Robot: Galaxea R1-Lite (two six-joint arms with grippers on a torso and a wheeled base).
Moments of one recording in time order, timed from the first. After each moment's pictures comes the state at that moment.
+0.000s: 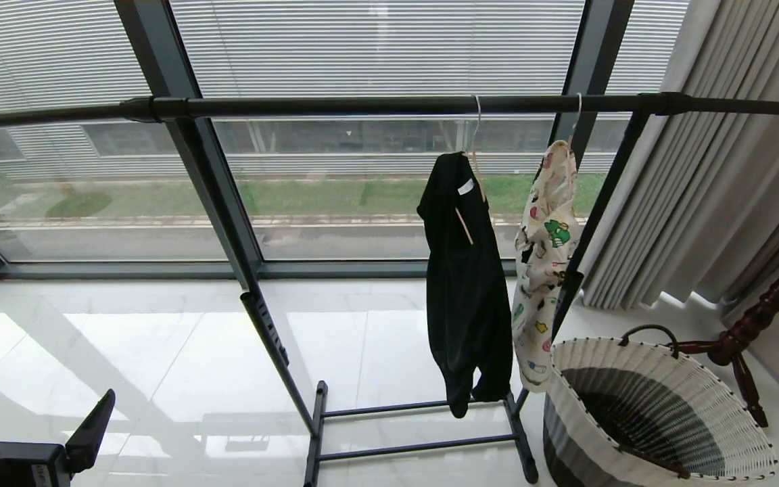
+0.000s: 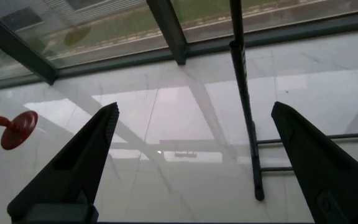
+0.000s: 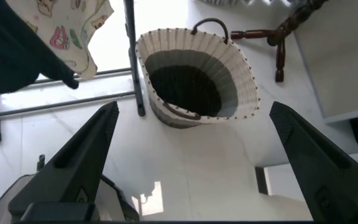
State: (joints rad) left arm -0.20 0.95 0.00 -0.79 0.44 0.30; right arm 0.13 0.76 -0.72 0.43 -0.23 0.05
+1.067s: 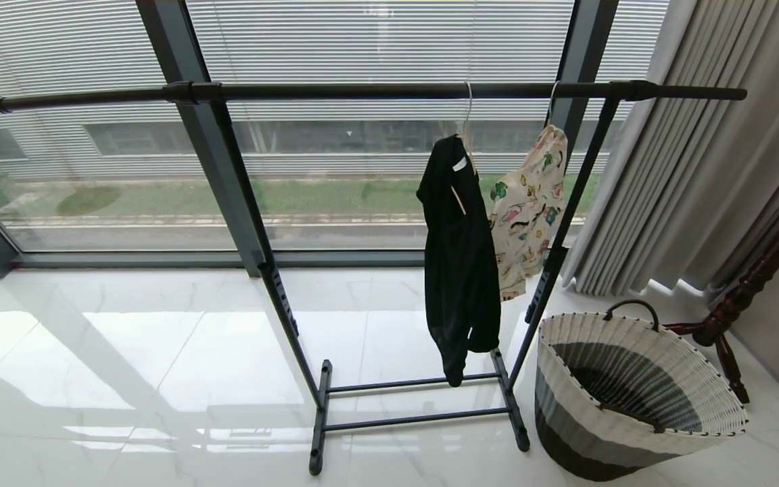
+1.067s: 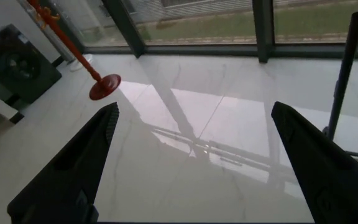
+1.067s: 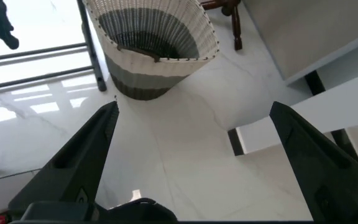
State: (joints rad) left arm -0.16 0.20 -0.01 -0.23 0.79 0.37; right arm 0.09 0.18 -0.25 0.46 -0.38 0.01
